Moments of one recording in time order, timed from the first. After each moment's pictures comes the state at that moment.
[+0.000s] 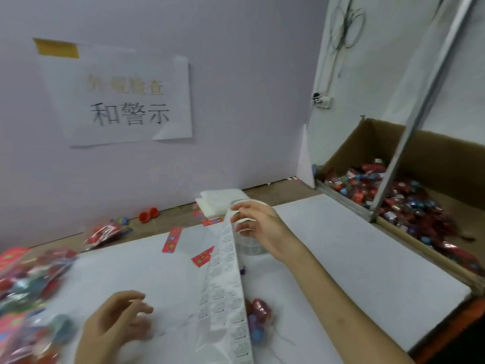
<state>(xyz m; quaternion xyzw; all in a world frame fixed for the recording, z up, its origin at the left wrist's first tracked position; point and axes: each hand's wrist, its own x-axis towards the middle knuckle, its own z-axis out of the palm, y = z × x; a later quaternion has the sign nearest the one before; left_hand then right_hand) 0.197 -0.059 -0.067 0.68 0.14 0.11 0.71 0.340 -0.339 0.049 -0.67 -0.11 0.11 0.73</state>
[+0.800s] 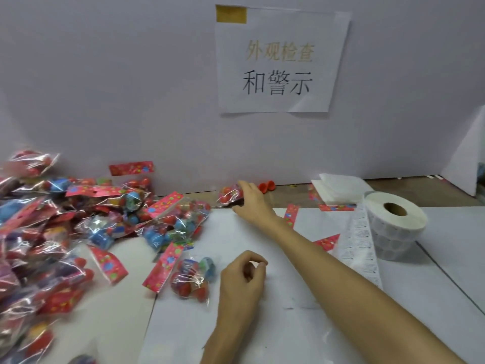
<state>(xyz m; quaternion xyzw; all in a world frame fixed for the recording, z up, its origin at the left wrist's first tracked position) 0.198 -0.052 -0.075 0.75 0.15 0.22 0.60 0.402 -0.044 -0.039 -0.91 -0.31 0.00 0.28</state>
